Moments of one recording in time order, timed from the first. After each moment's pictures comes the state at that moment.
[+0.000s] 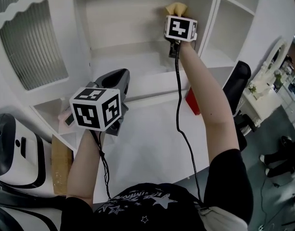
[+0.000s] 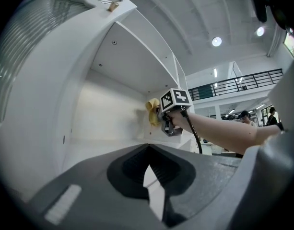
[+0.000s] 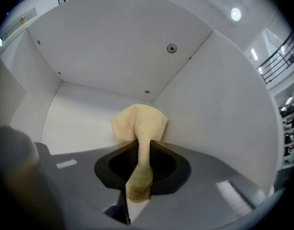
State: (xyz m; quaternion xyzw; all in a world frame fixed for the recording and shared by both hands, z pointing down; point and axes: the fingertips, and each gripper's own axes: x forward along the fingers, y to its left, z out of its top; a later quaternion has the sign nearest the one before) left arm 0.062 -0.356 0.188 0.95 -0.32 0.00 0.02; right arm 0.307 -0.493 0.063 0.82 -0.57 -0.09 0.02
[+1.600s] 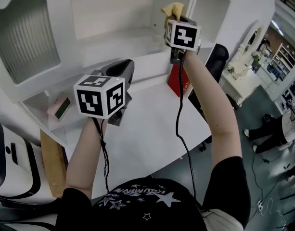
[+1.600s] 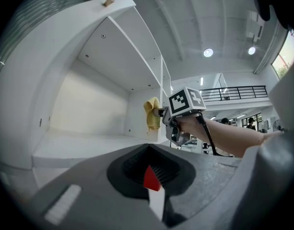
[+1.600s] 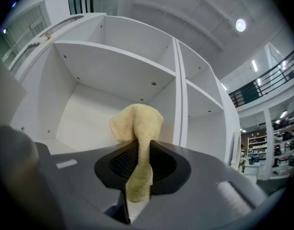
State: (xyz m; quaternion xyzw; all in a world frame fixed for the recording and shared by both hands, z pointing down) left arm 0.087 -0.308 0.199 0.98 -0.22 -0.01 0.04; right arm 0.296 -0.373 0.091 0.83 -0.54 -0.10 0.05
